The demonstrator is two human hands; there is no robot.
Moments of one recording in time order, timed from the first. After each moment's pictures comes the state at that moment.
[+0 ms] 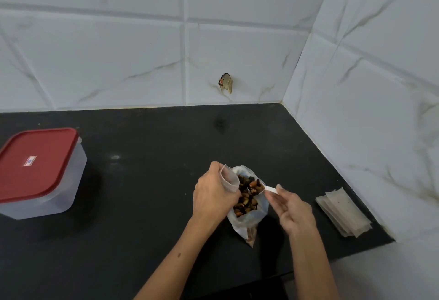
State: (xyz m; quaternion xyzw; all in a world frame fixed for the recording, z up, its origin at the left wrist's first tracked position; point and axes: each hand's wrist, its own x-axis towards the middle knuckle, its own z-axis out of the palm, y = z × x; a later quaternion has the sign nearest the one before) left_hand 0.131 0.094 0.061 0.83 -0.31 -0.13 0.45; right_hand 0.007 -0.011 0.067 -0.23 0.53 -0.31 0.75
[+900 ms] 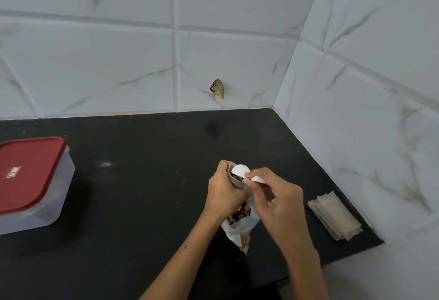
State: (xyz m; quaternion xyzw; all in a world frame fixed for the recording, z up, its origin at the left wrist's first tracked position) left_hand 0.123 0.064 0.073 0.73 -0.31 -0.27 0.55; right_hand 0.009 0.021 0.100 -0.86 0.23 -0.38 0.23
